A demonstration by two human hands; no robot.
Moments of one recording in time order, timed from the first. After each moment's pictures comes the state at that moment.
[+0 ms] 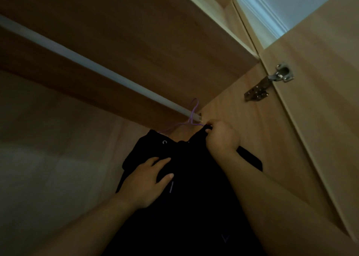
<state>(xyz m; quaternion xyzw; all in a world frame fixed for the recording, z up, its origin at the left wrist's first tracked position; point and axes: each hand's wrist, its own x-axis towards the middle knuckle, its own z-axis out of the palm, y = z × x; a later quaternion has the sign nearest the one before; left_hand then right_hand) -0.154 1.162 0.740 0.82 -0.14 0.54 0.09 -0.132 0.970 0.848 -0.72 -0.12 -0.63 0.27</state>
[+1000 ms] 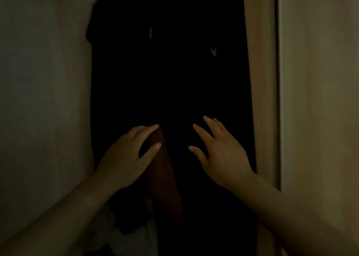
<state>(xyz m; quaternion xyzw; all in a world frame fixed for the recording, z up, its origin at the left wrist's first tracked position) -0.193 1.180 0.424 0.85 -0.29 0.38 0.20 -0.216 0.950 0.411 -0.87 -0.13 -0.47 0.08</state>
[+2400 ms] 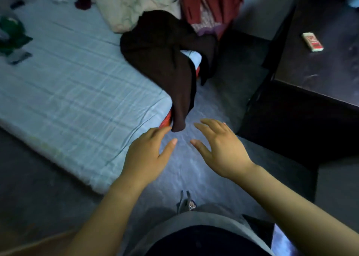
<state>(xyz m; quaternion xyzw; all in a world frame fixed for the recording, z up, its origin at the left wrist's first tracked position) -0.912 0.521 0.038 0.53 -0.81 -0.23 0.12 -1.105 0.568 0.029 -0.69 0.68 -0.18 0.15</state>
